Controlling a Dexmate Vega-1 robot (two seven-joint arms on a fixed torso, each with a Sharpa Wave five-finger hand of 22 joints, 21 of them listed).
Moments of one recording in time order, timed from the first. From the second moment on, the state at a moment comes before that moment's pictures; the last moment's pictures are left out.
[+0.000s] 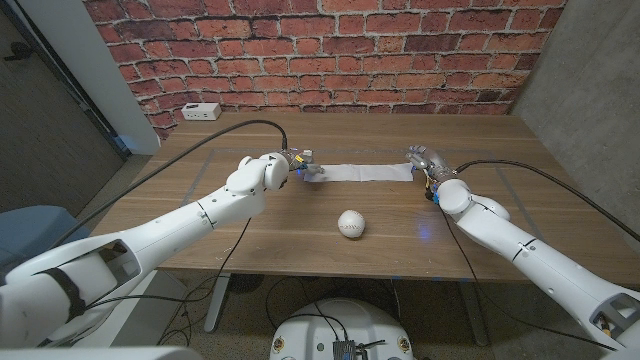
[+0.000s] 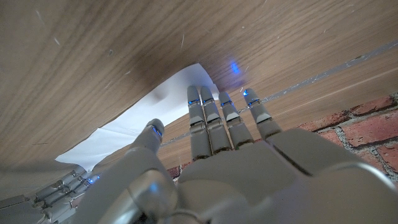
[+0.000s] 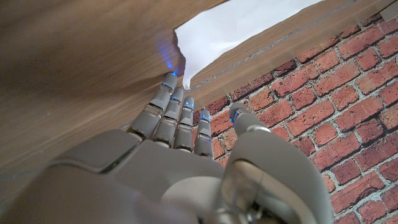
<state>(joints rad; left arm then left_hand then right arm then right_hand) 0.49 0.68 0.95 -1.73 0.69 0.54 -0.40 0.21 0.12 0.62 -0.05 0.17 0.72 0.05 0.19 0.18 0.58 -0.01 0.25 0.19 0.40 -0.03 0.21 0.18 0.07 0.17 0.60 0.19 -0.83 -0.67 -0.54 -1.63 0.09 -0.31 -0.31 0.53 0.20 0.51 -0.09 0.18 0.26 0.03 0.20 0.18 0.38 0.11 0.23 0.19 0.39 0.02 0.31 0.23 0.57 0.03 0.31 0.18</state>
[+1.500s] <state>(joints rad) 0.51 0.68 0.95 -1.75 0.71 0.56 -0.39 0.18 0.13 0.62 -0.02 0.17 0.71 0.05 0.18 0.18 0.57 -0.01 0.24 0.19 0.40 -0.03 0.20 0.18 0.08 0.18 0.60 0.19 -0.96 -0.65 -0.36 -1.62 0.74 -0.05 -0.01 0.34 0.10 0.38 0.08 0.17 0.20 0.08 0.20 0.18 0.44 0.22 0.23 0.20 0.63 0.16 0.32 0.22 0.89 0.10 0.46 0.19</state>
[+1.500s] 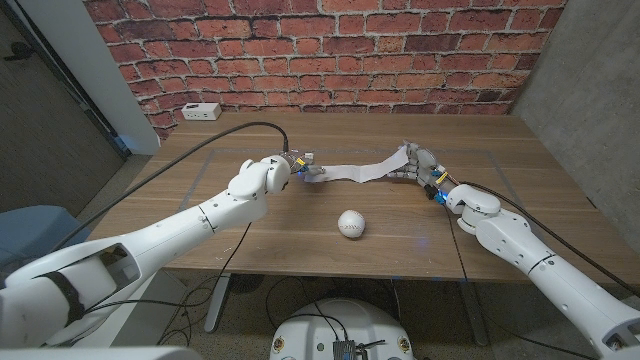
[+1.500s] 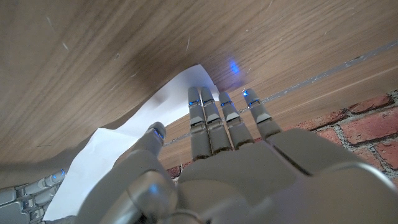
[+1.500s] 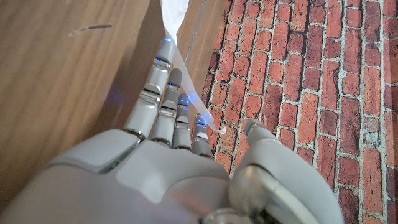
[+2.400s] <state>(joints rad) 0.51 0.68 0.94 -1.73 0.70 0.54 -0.37 0.18 0.13 0.63 -0.02 0.17 0.71 0.05 0.19 0.18 0.58 -0.01 0.23 0.19 0.40 -0.03 0.20 0.18 0.08 0.18 0.59 0.19 -0.95 -0.59 -0.41 -1.59 0.79 0.05 0.09 0.29 0.12 0.38 0.08 0.18 0.21 0.06 0.19 0.18 0.37 0.20 0.19 0.20 0.48 0.13 0.21 0.20 0.69 0.11 0.33 0.18</state>
